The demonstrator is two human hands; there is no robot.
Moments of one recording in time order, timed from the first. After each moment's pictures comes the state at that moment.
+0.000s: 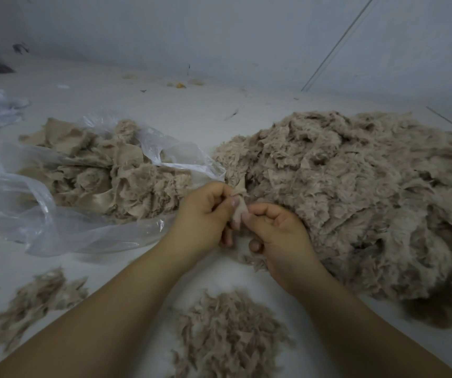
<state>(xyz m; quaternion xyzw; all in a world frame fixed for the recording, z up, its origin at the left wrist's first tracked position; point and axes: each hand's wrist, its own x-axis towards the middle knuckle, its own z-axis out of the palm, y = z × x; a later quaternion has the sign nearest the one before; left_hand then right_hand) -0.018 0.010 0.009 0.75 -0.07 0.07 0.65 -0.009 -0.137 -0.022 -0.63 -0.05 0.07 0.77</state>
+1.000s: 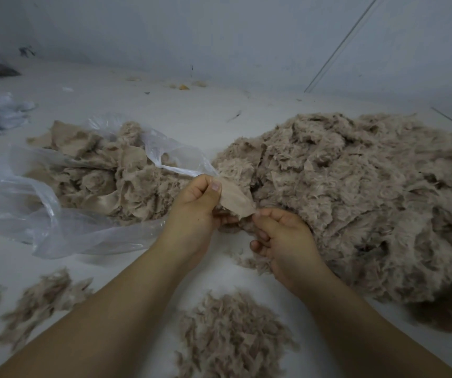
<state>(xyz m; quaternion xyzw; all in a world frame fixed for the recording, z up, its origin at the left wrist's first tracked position) -0.016 0.013 0.013 0.60 -0.03 0.07 0.80 -0.008 -0.134 -0.016 -0.62 0.04 0.08 0.78</state>
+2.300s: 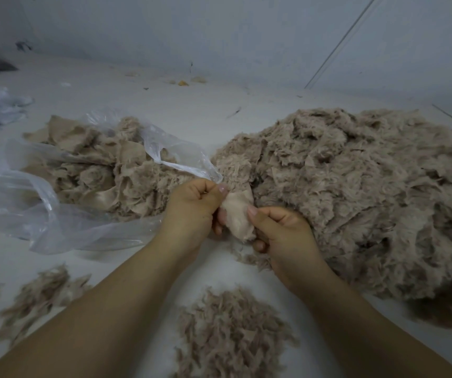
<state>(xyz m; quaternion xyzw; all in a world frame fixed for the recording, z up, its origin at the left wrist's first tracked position) -0.012 0.018 0.008 0.67 0.03 0.08 0.74 -0.014 -0.136 -0.018 -0.62 -0.04 0.07 0.78</state>
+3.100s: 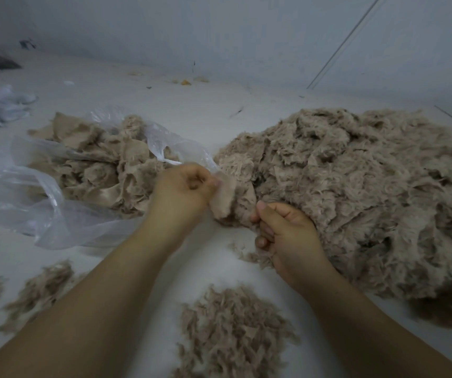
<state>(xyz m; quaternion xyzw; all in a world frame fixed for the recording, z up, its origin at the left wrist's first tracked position) -0.010 0.037 0.021 0.76 0.04 0.18 0.62 -0.013 -0.136 -0.018 -0.60 -0.01 0.05 0.80</state>
